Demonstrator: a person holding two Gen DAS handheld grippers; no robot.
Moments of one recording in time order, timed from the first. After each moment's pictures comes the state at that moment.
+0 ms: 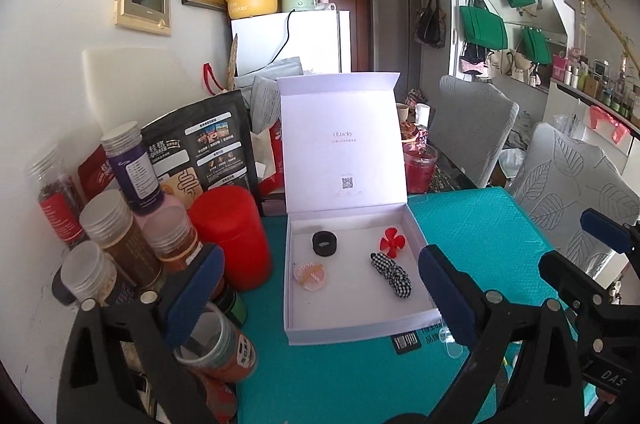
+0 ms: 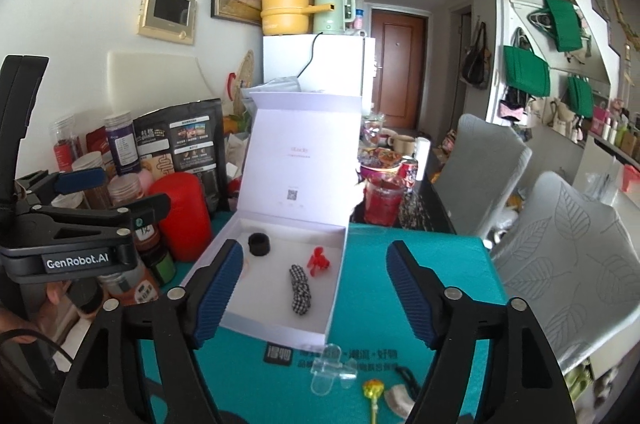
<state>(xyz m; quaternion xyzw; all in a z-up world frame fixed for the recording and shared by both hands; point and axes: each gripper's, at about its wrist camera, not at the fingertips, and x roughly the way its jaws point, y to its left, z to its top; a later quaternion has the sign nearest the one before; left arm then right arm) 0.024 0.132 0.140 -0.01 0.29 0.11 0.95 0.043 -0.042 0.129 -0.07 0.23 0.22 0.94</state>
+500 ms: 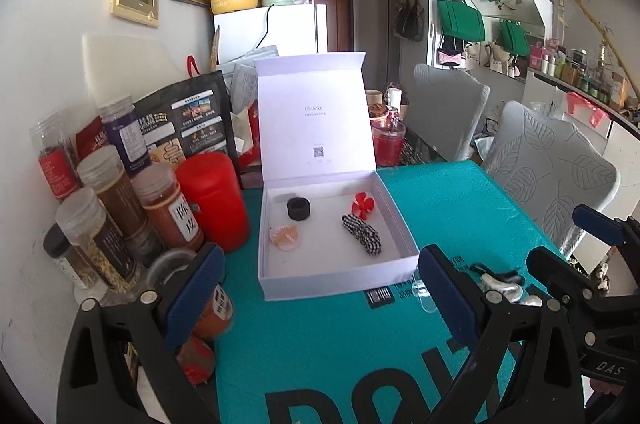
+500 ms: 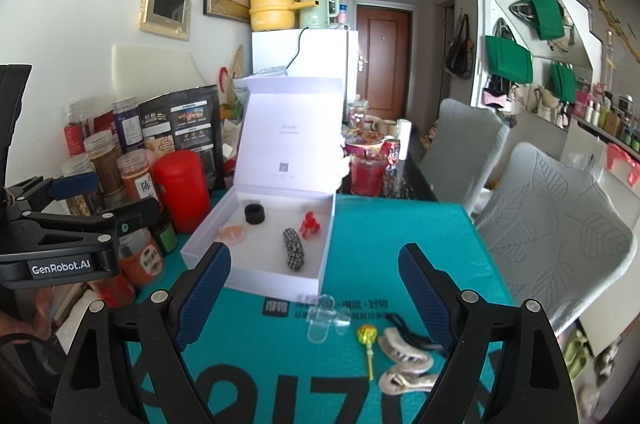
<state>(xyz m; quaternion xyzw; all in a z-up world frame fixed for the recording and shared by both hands) -0.029 0.102 0.112 -0.01 0.29 0.07 0.95 -0.011 -0.072 0.105 -0.06 0.25 0.20 0.95</state>
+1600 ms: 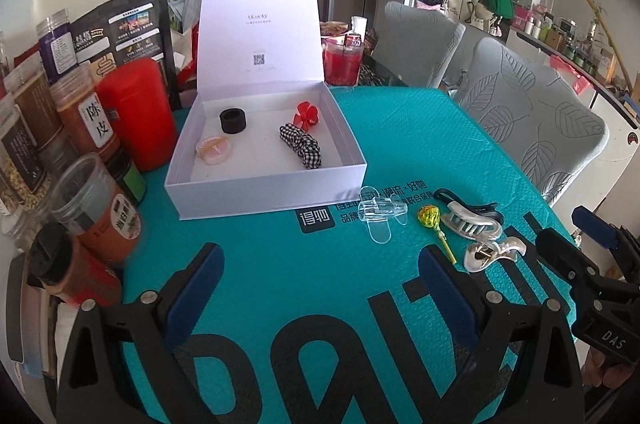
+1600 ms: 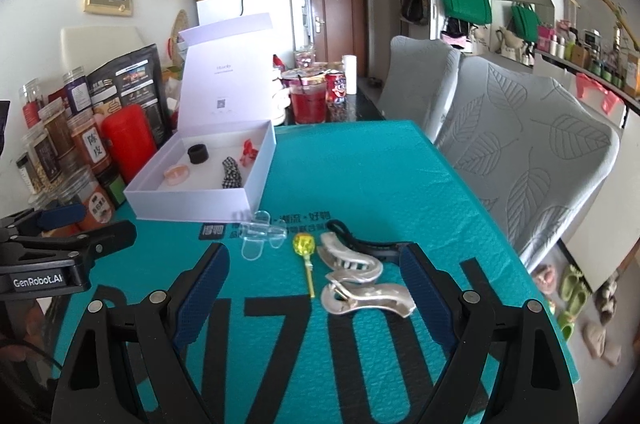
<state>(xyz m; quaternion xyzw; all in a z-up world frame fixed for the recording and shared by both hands) -0.007 0.047 0.024 -0.05 0.39 0.02 0.92 -0.010 -0.153 0.026 -0.02 0.32 0.14 0.94</state>
